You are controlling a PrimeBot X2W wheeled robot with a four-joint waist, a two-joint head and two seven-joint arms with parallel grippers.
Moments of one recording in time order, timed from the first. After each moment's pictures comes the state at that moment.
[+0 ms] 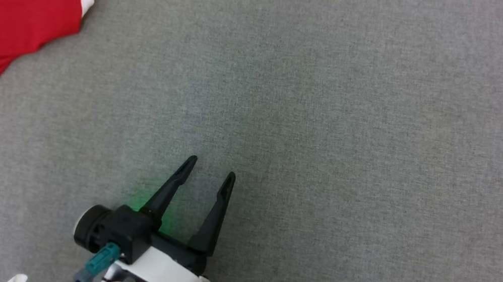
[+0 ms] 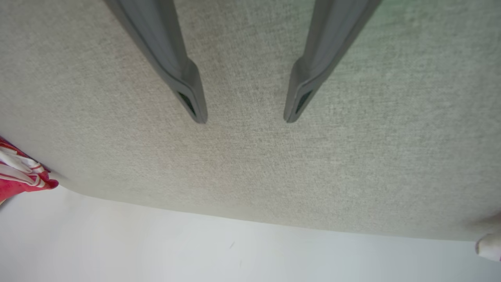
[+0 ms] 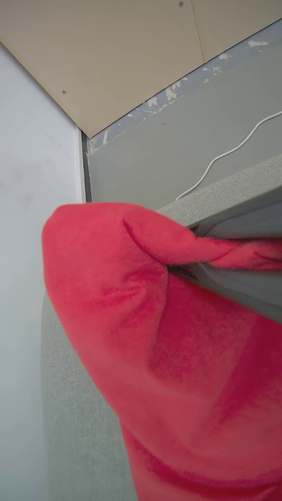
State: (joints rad) left arm -0.24 0.05 -0.35 0.10 -0.18 -0.03 -0.26; right arm -0.78 -0.80 -0.04 0.81 0.55 0.13 0.29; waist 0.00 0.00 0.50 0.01
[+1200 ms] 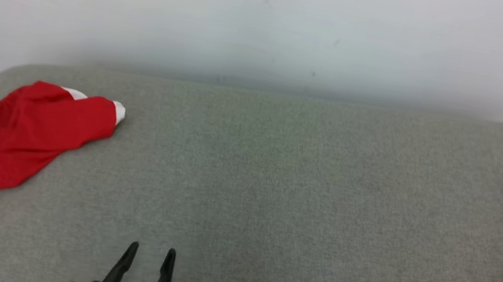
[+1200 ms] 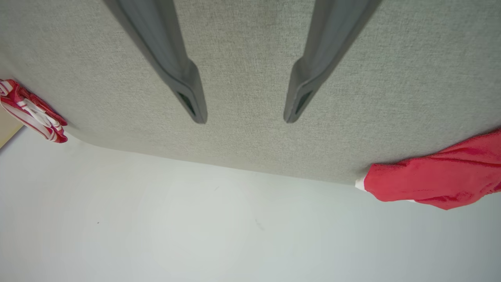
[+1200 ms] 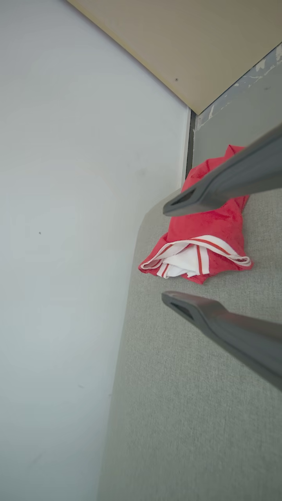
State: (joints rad) left arm 0.04 0.05 -0.25 0.10 -0.25 0.02 -0.26; right arm -0.23 -0.39 -0.17 0.49 0.17 0.13 -0.20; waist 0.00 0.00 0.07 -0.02
